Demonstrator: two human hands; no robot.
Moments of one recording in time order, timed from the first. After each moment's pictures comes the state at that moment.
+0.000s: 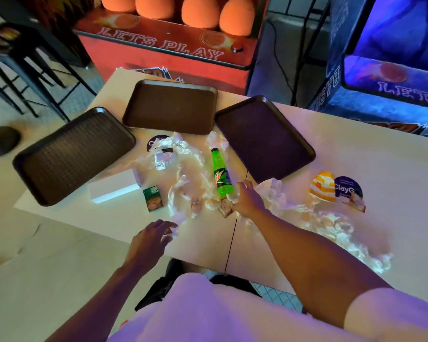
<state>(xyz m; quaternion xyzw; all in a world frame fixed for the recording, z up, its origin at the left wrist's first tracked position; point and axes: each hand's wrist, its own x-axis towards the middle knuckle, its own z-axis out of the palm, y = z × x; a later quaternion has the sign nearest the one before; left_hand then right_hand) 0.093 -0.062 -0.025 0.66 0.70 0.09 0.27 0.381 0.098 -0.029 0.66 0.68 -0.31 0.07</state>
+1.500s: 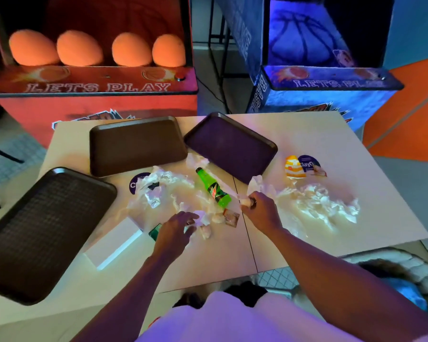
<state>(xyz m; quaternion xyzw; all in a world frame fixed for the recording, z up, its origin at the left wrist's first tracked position) 0.038 0.056 -0.030 0.78 0.51 0.19 0.31 0.319 0.022 0.024 0.81 0.50 -0.20 -0.22</state>
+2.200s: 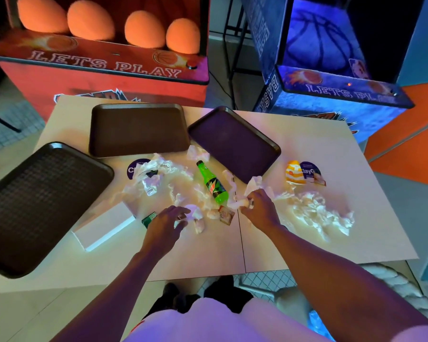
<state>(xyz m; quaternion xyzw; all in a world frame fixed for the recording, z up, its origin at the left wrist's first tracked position) 0.028 0.045 -0.039 0.74 0.54 0.22 0.32 0.333 0.034 0.024 0.79 0.56 -0.21 -0.10</state>
